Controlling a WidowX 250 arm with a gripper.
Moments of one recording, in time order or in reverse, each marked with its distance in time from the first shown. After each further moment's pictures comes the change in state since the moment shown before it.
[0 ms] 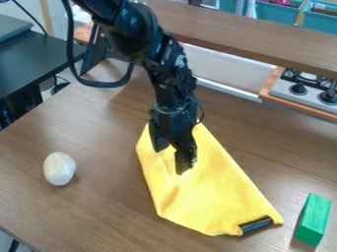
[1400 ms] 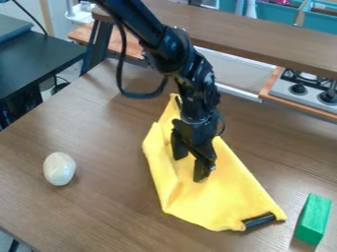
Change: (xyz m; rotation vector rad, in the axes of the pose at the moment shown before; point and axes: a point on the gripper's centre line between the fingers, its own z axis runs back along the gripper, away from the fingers) arm 0.029 -0.006 -0.044 -0.009 0.056 -0.049
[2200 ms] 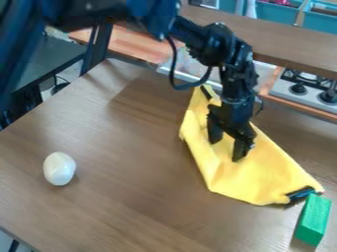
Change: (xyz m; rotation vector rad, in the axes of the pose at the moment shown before) arm 0.077 -0.012 -0.005 -0.075 -0.008 0.043
